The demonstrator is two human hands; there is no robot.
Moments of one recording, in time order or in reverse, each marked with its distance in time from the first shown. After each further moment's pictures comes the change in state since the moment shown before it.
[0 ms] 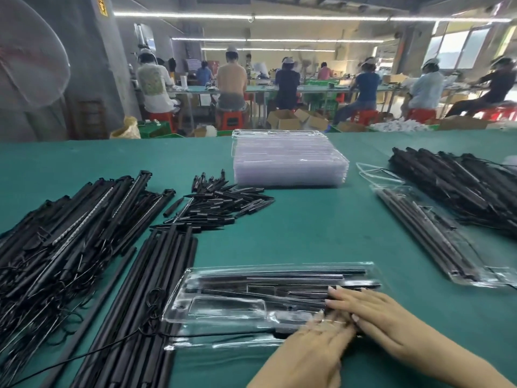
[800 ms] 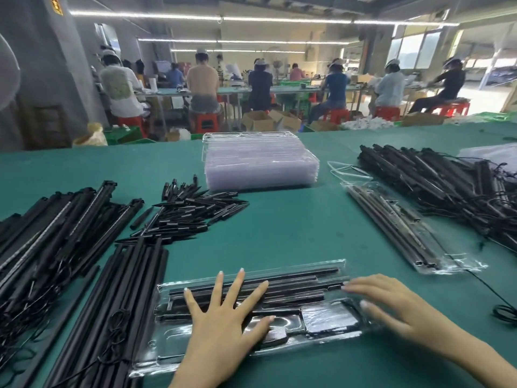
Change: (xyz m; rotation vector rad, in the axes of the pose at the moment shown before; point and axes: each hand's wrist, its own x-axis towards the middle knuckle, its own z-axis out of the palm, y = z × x) left_hand -0.021 -0.075 0.011 -0.185 -0.183 -0.634; right_hand -0.002 -0.015 -0.017 -0.077 0.338 0.121
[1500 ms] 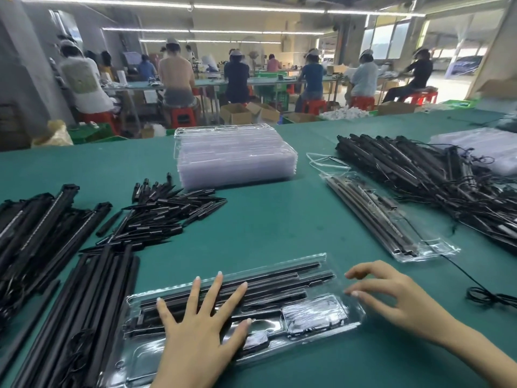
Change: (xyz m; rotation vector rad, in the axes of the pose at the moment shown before) left_hand 0.001 0.004 -0.001 0.048 -0.031 -0.025; right_hand -0.008 0.006 -0.012 0.129 0.022 0.201
